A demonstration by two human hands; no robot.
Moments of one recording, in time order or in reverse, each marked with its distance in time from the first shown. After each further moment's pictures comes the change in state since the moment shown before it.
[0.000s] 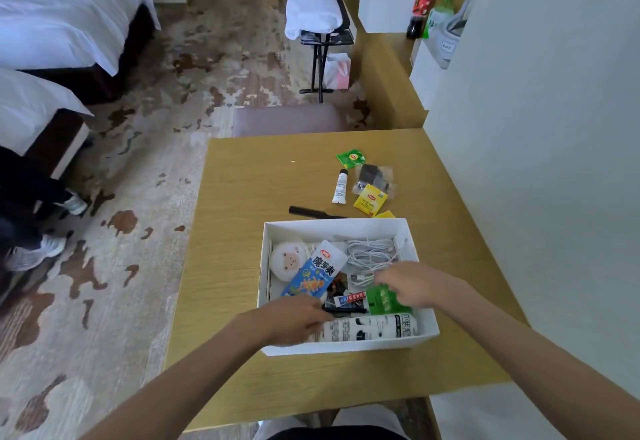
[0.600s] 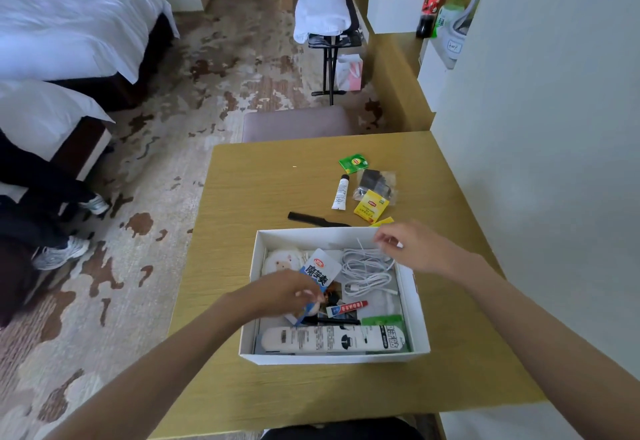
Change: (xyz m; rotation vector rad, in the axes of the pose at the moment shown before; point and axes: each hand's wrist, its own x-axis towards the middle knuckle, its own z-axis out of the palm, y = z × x) left_hand 0.014 -0.005 -0.052 -0.299 0.157 -0.131; right_hand 0.009 0.053 -0.048 0.392 0.434 -0.091
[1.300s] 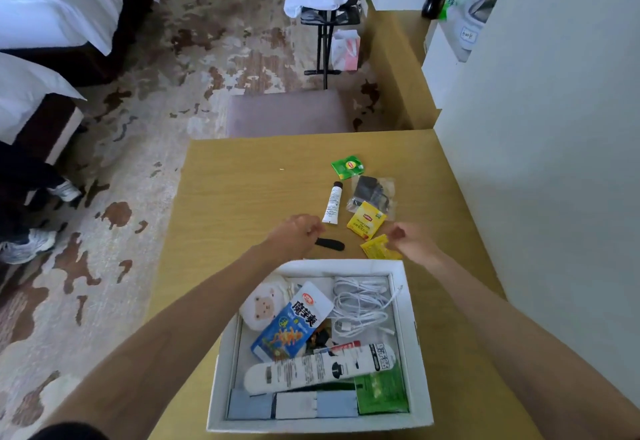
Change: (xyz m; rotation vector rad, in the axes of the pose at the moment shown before) left_hand 0.159 -0.037 -0.065 -0.066 0.312 -0.215; right_hand 0.097 0.096 0.022 0.361 0.077 0.526
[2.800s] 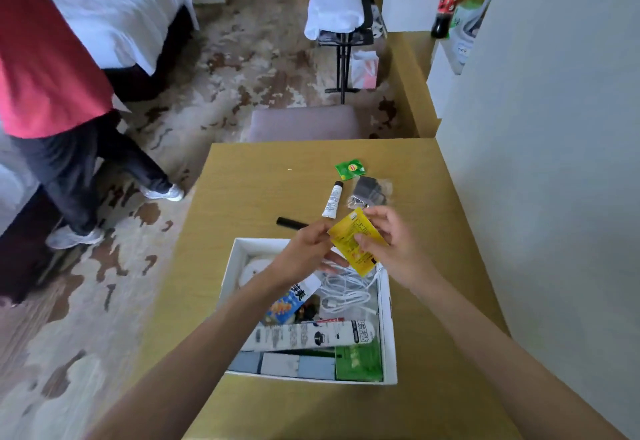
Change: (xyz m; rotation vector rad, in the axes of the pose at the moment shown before) left_hand -0.118 0.104 0.005 -0.963 0.004 -0.027; right_hand -0.134 -0.049 -0.012 0.551 -0.019 -0.432
